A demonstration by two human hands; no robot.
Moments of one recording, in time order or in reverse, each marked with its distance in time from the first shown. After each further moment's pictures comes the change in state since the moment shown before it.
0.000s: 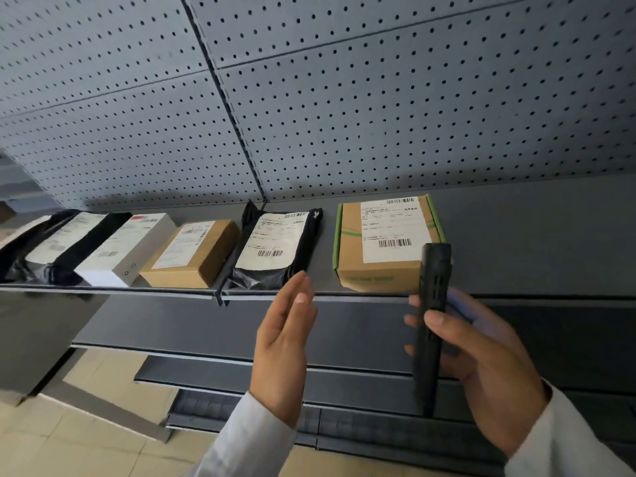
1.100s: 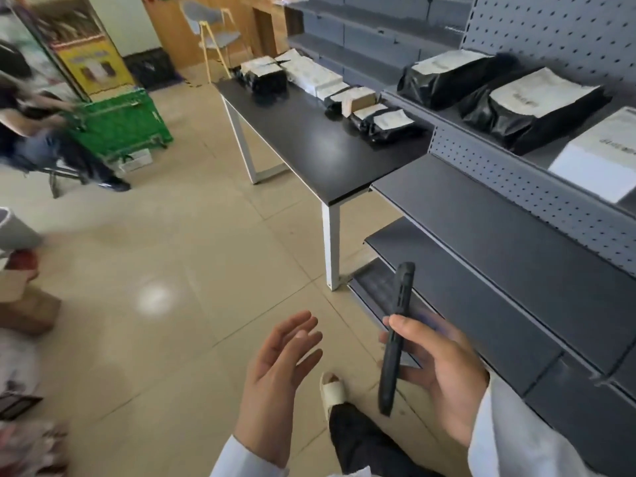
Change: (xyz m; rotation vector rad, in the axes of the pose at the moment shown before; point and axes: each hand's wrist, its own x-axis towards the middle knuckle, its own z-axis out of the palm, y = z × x) left_hand -0.177 0.022 -0.540 -0.224 0.871 -0.230; right_hand -0.114 0.320 0.478 -0.327 -0.590 0.578
